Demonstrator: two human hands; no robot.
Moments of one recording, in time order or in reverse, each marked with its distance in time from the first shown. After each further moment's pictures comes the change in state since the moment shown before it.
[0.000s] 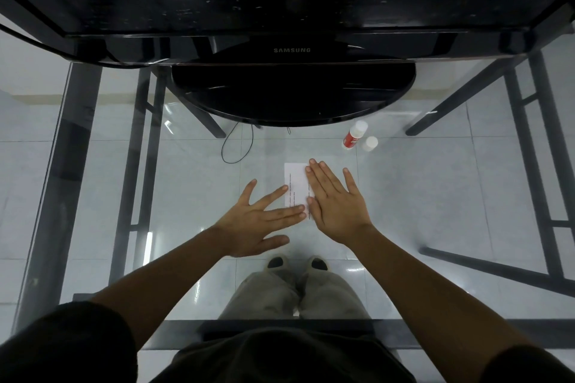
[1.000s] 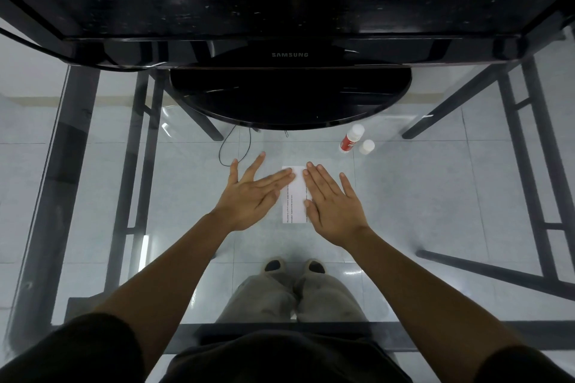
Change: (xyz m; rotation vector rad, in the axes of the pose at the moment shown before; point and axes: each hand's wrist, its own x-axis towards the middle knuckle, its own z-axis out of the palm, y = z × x) left_hand 0.024 -0.026 -0.012 -0.263 0.098 -0.347; right_hand 0.001 0.001 0.002 0.062 -0.012 0.003
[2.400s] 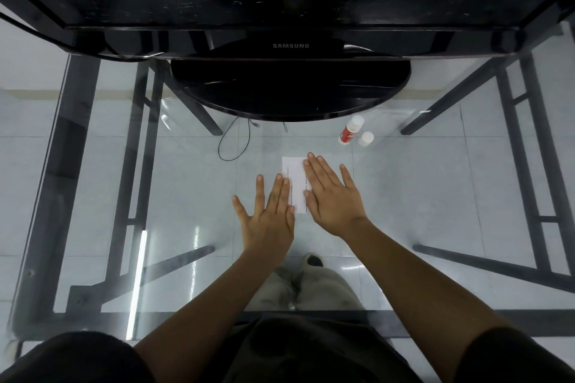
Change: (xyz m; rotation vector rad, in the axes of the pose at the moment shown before) left_hand -0.034 0.091 0.039 0.181 0.153 -0.447; right_hand -0.001 -0.003 -0.001 -0.083 0.000 0.033
